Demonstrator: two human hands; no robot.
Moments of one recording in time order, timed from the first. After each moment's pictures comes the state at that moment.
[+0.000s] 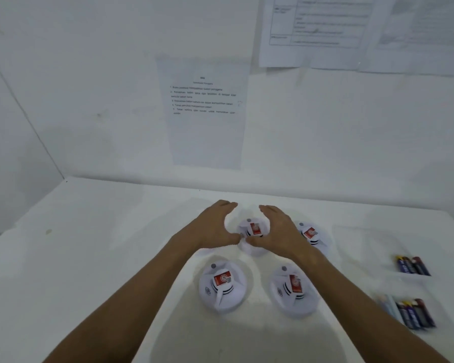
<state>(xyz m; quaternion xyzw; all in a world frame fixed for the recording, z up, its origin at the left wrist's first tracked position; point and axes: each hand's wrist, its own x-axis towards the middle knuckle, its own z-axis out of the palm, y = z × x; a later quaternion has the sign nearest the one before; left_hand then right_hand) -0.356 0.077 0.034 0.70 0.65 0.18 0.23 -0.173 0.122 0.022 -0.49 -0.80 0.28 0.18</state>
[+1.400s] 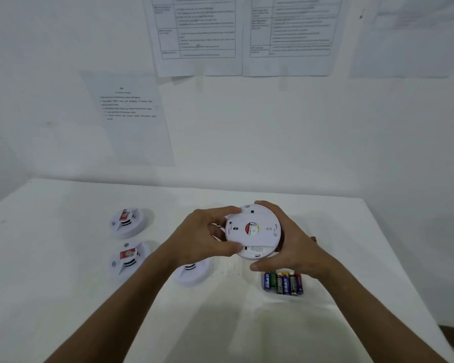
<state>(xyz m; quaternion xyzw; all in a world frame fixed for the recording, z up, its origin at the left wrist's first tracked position) -0.115 0.019 0.091 0.65 0.58 0.37 0.33 0.101 0.094 0.057 -0.27 -0.76 0.53 0.27</state>
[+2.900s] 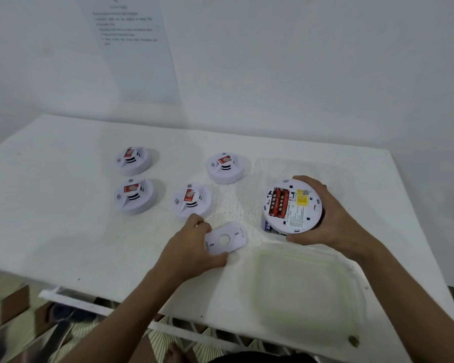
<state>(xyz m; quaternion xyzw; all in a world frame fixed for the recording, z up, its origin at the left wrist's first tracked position) -0.092 -0.055 -0.041 0.59 0.77 0.16 0.16 0.170 0.078 0.009 -0.32 -0.74 0.54 0.26</state>
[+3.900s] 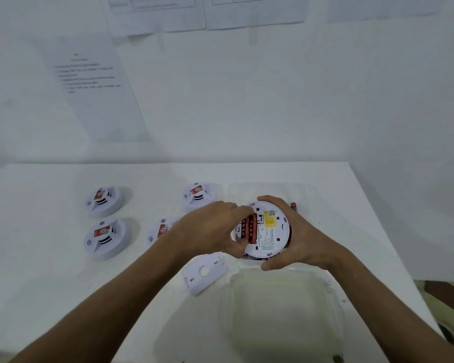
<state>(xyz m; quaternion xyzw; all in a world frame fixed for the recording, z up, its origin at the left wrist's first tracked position) -0.034 0.033 0.073 0.83 0.56 0.05 0.08 0.174 0.091 0.011 -0.28 -0.75 0.56 0.23</state>
